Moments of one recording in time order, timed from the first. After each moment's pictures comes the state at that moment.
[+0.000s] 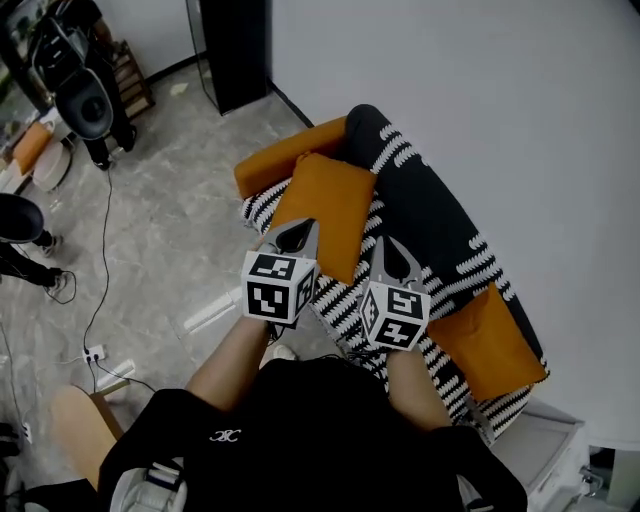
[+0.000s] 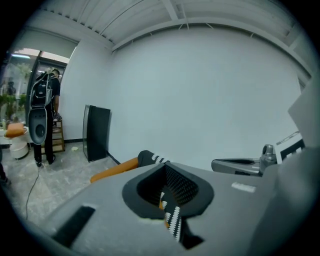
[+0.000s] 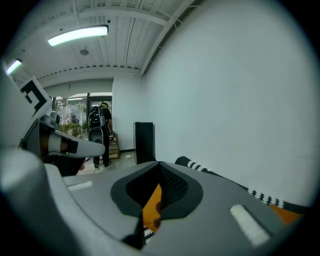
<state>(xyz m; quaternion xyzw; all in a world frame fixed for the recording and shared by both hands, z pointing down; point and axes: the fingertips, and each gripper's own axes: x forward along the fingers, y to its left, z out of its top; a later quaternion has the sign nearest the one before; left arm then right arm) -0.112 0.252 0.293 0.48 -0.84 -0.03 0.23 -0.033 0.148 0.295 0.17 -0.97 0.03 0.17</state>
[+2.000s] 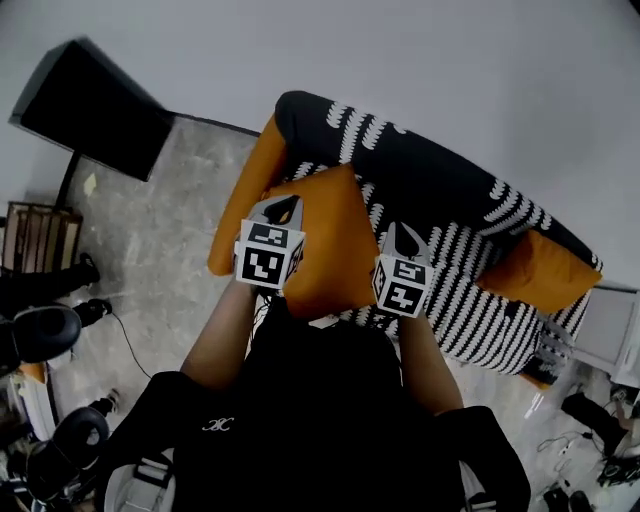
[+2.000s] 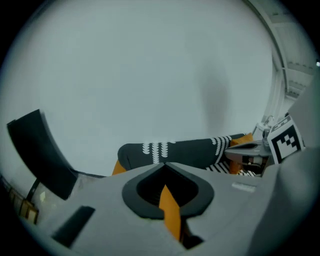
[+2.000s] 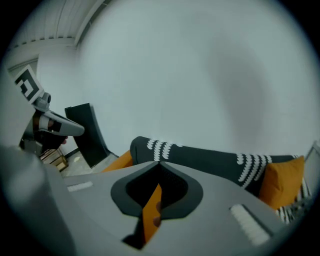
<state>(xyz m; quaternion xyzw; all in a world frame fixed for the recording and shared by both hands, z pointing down) -0.408 0.004 0.403 0.67 -0.66 0.22 0.27 -0.220 -0.060 0.441 0.44 -0.84 0.17 0.27</state>
